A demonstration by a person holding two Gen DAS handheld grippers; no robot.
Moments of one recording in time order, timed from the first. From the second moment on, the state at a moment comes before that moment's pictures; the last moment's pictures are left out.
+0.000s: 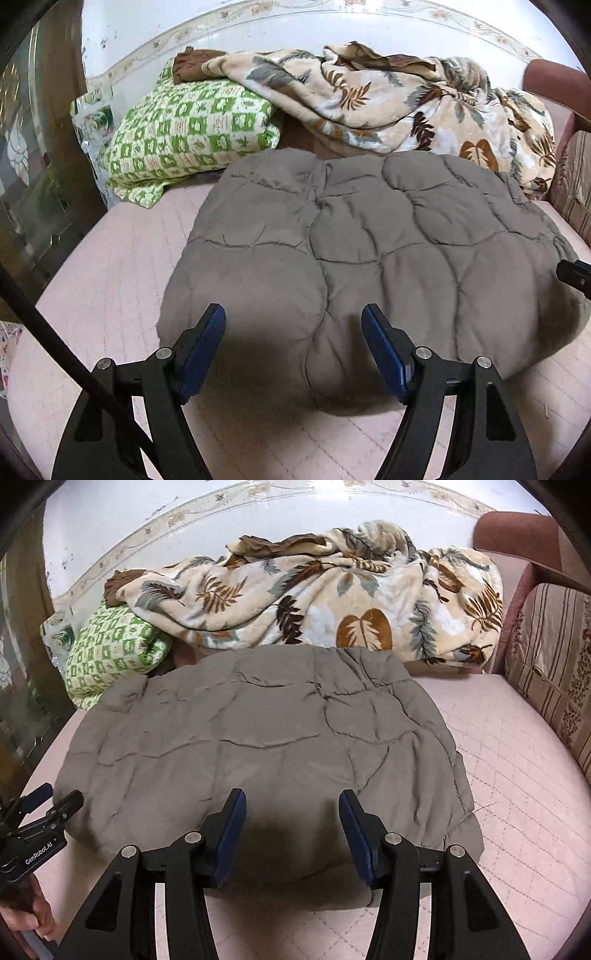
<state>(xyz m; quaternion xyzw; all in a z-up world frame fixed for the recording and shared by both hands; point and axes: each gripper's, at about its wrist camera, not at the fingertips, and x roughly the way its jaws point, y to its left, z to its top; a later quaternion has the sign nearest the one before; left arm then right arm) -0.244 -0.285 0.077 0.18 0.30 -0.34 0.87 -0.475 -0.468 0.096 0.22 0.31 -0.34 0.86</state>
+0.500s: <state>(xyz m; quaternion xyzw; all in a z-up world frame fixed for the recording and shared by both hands) -0.226 -0.300 0.057 0.18 0.31 -0.33 0.87 -0.465 -0.493 0.053 0.27 0.34 -0.32 0.84</state>
